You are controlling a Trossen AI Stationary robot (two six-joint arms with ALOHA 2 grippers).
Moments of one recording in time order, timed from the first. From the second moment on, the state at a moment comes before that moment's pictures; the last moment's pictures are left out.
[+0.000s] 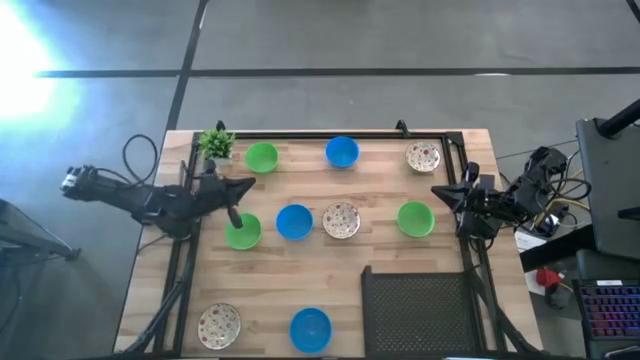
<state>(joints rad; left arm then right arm) -0.27 0.63 0.54 -0.06 -0.81 -0.12 0.74 0.30 0.56 -0.32 1.05 0.23</state>
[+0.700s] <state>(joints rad) -0.21 0.88 0.78 -0.20 -0.85 -0.21 0.73 0.30 0.64 -0.31 1.10 0.31</state>
